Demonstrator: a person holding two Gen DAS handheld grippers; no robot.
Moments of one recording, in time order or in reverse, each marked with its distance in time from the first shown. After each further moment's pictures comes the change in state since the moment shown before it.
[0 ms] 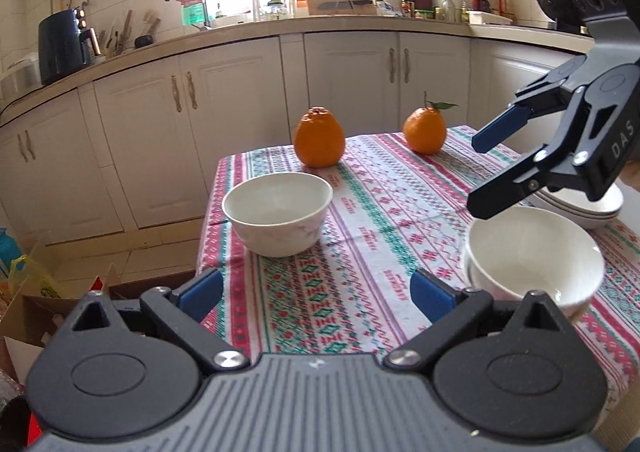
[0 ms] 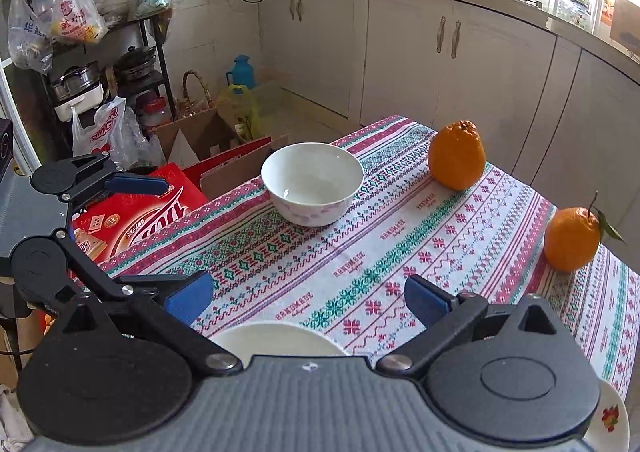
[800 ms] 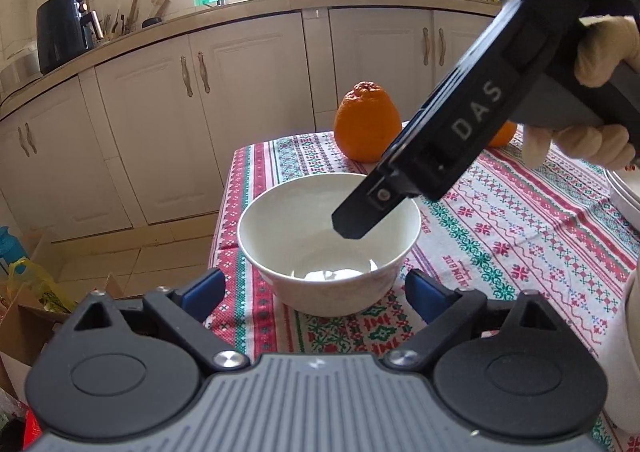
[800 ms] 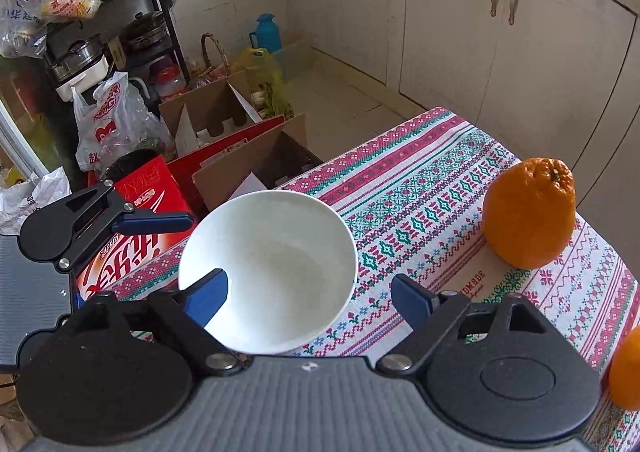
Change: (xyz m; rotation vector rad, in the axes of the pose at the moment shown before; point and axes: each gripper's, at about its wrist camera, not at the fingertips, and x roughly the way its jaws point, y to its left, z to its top) left arm 0.109 0.026 0.019 0.003 0.041 0.041; right arm 0.153 -0.051 0.093 -0.027 0.151 0.137
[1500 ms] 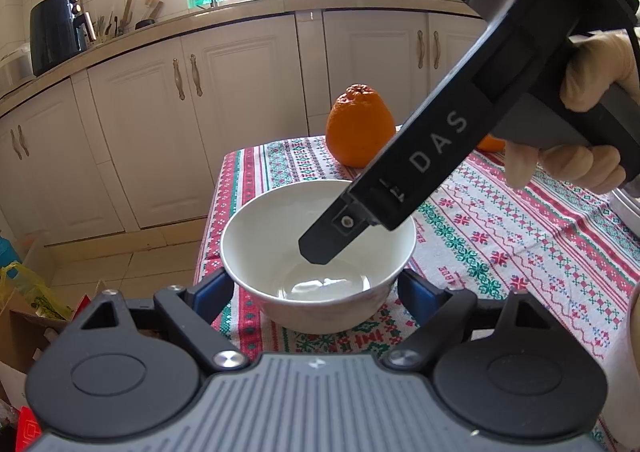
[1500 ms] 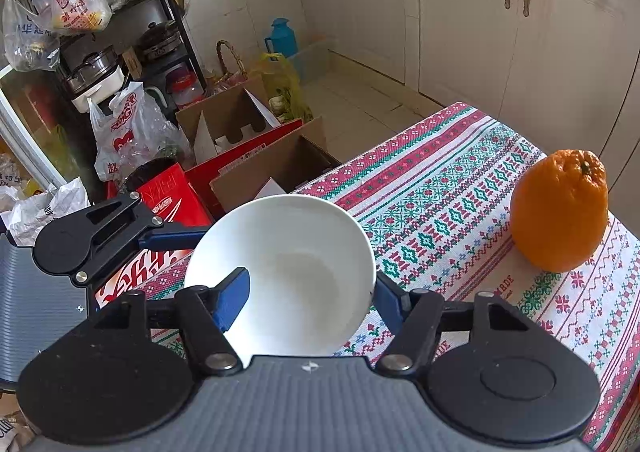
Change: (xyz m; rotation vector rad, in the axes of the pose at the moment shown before) left arm 0.008 -0.004 0.004 0.001 -0.006 -0.016; right arm 0.012 -0.003 0.001 0.026 -0.017 0.077
